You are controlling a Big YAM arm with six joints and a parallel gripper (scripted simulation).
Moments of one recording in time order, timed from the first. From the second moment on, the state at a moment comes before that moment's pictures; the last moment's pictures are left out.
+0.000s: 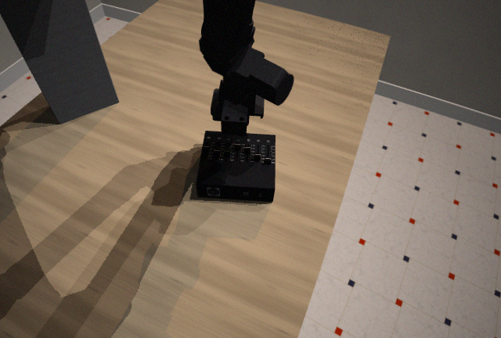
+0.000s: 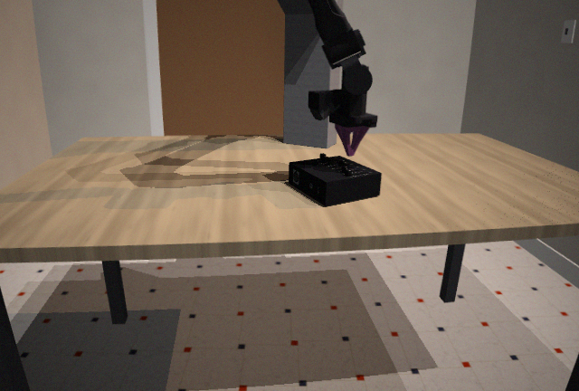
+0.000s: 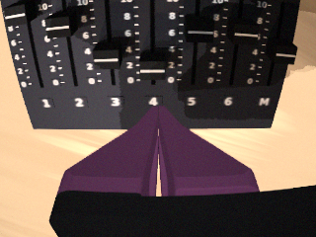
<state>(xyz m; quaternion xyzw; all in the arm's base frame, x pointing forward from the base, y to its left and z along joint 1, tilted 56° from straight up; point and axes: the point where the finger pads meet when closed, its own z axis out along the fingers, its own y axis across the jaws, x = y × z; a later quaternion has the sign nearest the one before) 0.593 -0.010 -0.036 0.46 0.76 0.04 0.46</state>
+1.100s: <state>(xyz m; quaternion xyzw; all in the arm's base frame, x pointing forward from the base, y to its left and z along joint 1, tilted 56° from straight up) 0.596 -0.007 -0.035 0.46 0.76 0.04 0.46</state>
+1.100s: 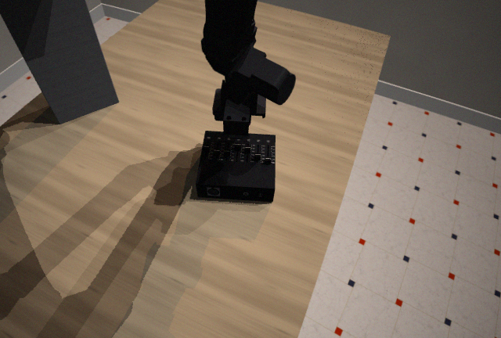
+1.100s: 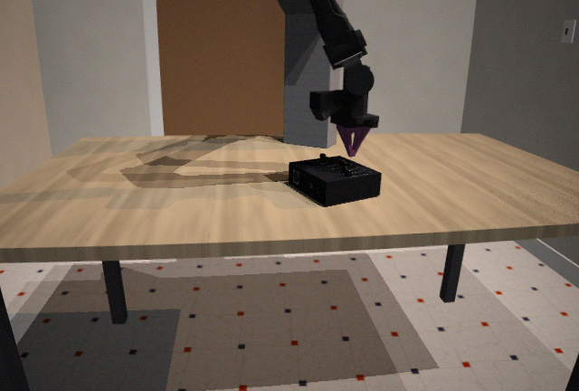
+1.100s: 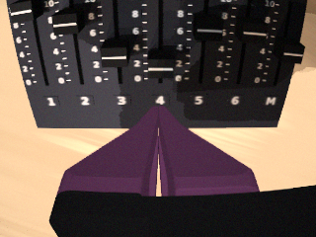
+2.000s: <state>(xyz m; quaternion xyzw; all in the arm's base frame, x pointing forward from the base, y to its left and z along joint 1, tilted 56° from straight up) 0.596 -0.007 -0.036 0.46 0.76 0.04 0.46</state>
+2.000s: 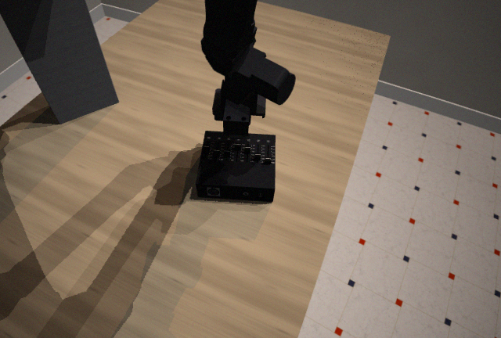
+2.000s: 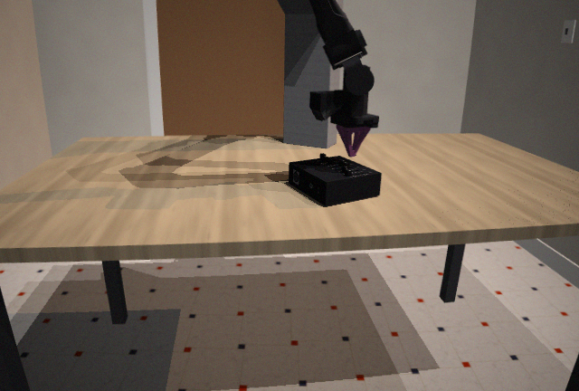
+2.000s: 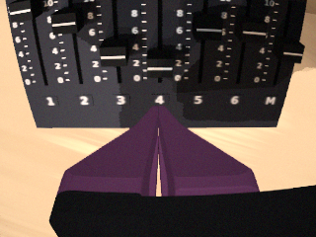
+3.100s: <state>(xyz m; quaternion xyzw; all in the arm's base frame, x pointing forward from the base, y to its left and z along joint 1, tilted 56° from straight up) 0.596 -0.007 -0.036 0.46 0.76 0.04 0.46</state>
